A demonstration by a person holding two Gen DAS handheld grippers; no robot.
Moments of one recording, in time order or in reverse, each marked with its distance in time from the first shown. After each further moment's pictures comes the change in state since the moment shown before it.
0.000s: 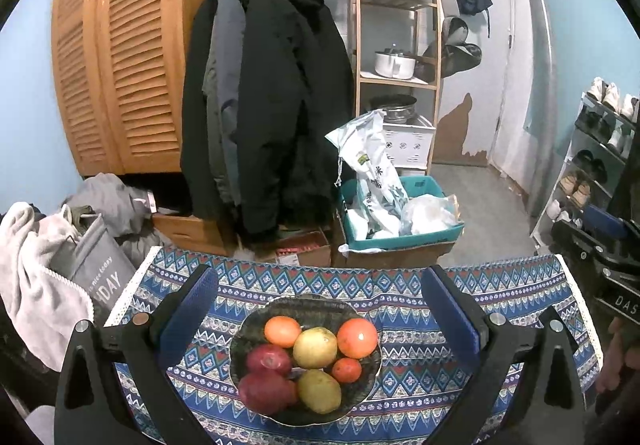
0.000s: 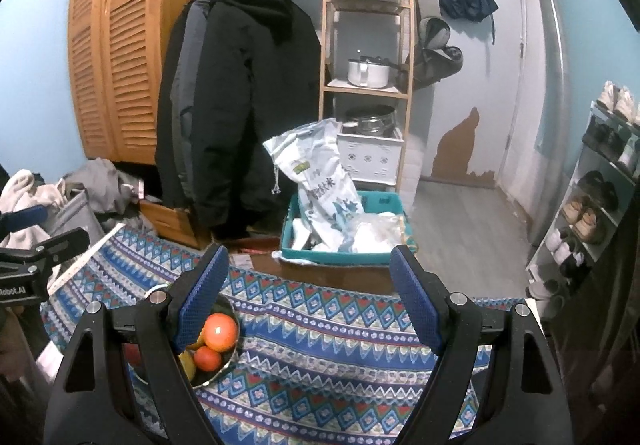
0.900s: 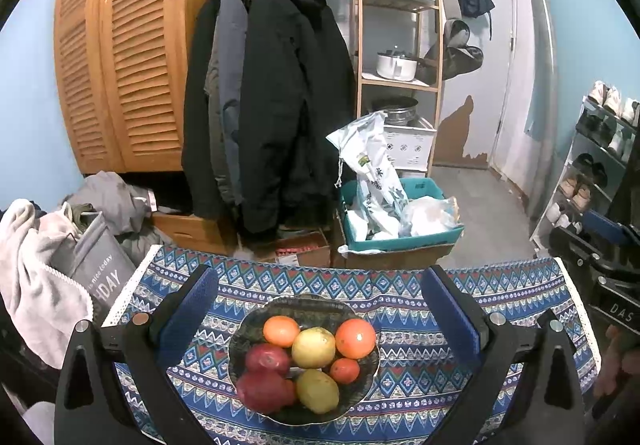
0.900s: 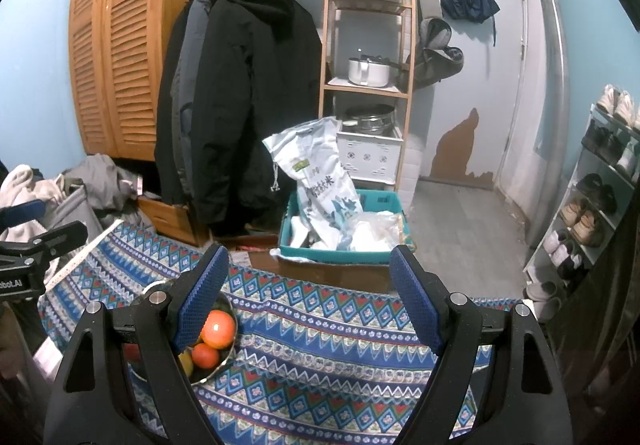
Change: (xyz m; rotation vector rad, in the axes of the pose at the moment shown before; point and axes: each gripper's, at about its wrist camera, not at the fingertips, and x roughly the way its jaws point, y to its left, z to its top) left arm -0.002 -0.002 0.001 -0.007 -0.003 0.002; right arm 0.000 0.001 -0.001 -0.003 0.003 -0.002
